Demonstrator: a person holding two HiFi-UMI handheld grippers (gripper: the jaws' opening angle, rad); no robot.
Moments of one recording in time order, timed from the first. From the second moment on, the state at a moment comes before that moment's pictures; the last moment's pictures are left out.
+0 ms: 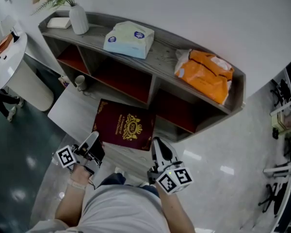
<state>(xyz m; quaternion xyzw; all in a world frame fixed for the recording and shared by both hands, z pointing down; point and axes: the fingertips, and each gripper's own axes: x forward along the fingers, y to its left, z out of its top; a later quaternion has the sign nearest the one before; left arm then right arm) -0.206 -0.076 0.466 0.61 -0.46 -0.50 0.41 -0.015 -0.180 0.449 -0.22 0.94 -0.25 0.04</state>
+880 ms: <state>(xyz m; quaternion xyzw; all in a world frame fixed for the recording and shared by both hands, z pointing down) -0.201 -0.073 0.461 0.61 -0.43 -0.51 0.42 -0.005 -0.173 0.448 -0.24 0.94 -0.23 0.04</state>
